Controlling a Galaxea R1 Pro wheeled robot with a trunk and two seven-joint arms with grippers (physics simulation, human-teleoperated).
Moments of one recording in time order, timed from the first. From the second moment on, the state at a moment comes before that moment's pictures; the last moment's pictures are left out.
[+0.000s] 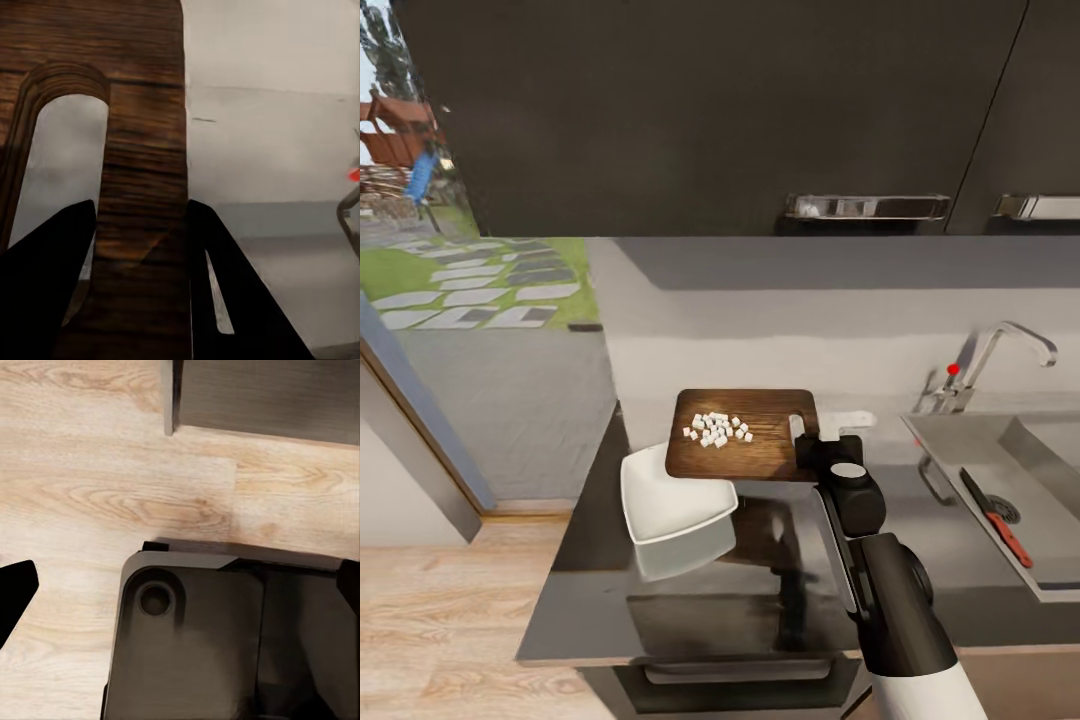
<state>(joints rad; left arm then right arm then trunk) 0.26 -0.05 0.05 -0.80 0.06 -0.10 0.01 -0.54 0.17 0.16 -1.60 0.14 0.86 -0.31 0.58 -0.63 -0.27</state>
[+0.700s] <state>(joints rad) 0.26 -0.05 0.05 -0.80 0.06 -0.10 0.01 -0.54 0.17 0.16 -1.57 0.14 0.85 -0.29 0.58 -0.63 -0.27</state>
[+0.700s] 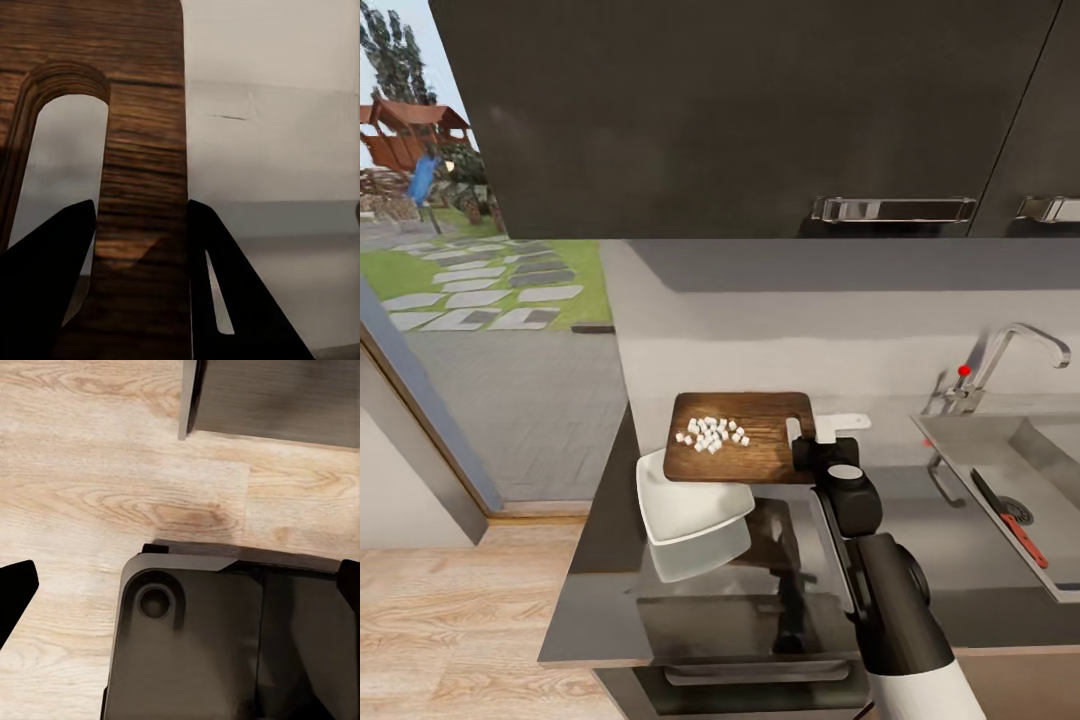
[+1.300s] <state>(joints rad) 0.26 -0.05 0.05 -0.80 0.06 -0.10 0.01 -0.54 0.17 0.16 -1.47 0.12 0.65 -0.29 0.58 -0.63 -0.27</state>
